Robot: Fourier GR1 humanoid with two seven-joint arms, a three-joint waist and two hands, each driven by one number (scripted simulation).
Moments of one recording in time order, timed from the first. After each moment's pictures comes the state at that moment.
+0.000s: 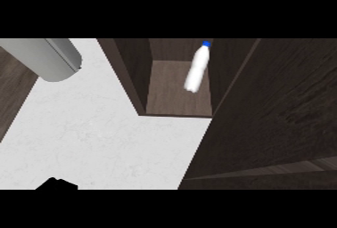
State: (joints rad) left arm 0.46 0.38 -0.37 -2.02 0.54 0.11 -0.52; right arm -0.18 -0.37 0.84 -2.43 0.06 -0.36 0.48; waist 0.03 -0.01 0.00
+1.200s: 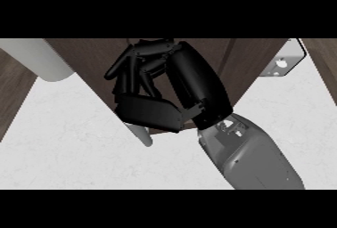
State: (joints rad) left arm 0.82 0.53 -0.05 -2.11 0.76 -0.23 -0.62; right arm -0.83 -0.01 0.37 -1.68 -0.14 -0.26 0.49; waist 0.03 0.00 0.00
